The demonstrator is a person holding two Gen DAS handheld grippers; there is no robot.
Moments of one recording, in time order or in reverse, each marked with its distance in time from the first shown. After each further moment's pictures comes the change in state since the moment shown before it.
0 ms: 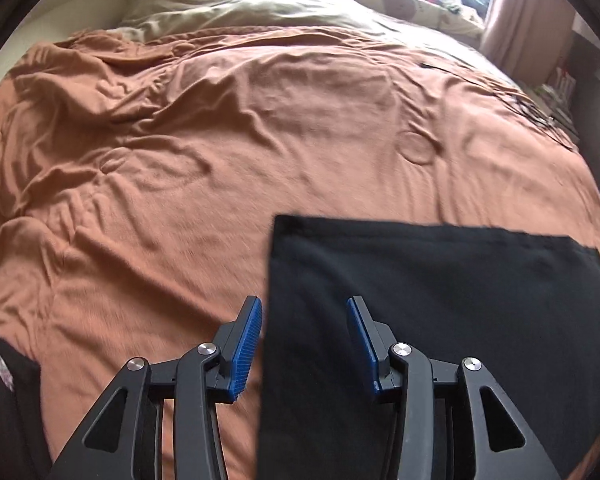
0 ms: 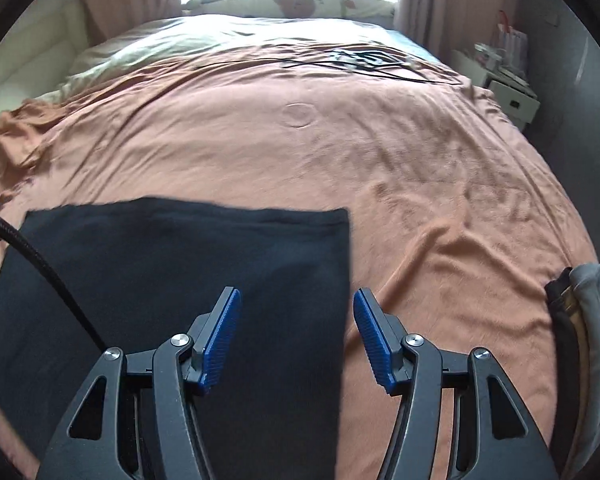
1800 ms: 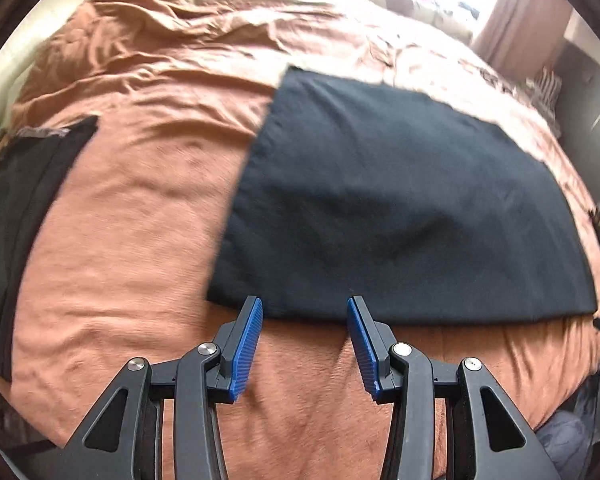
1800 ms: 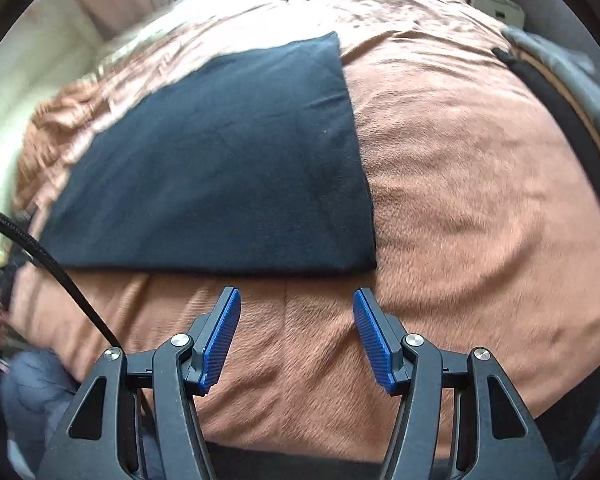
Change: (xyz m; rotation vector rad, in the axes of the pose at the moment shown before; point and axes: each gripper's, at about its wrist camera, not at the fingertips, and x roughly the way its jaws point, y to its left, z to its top) left arm -0.124 -0.010 -0.242 -0.109 0.001 -0.020; right arm -0.126 -0.022 -0.200 0.202 0.111 0.183
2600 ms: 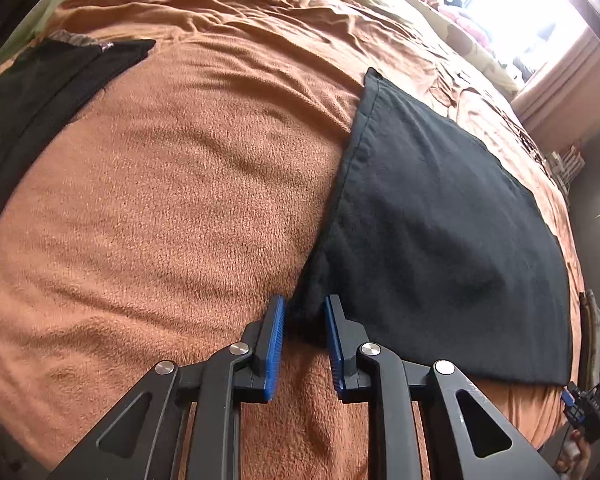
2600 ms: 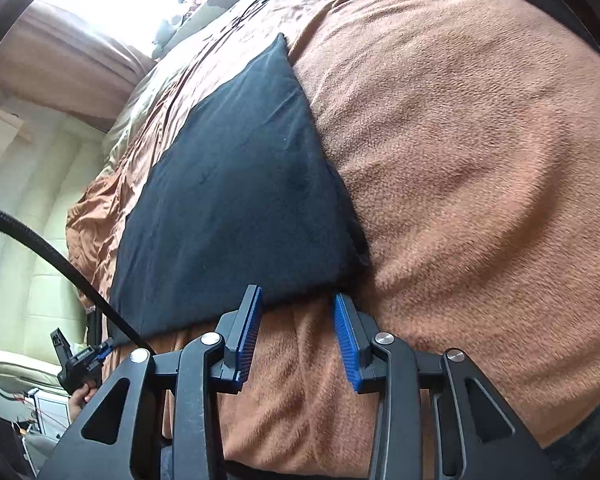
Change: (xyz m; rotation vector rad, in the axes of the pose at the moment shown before) left arm 0.031 0.066 0.000 -0.267 0.029 -0.074; right arm 0.020 -0.069 -0.013 0.353 -0.023 0.264
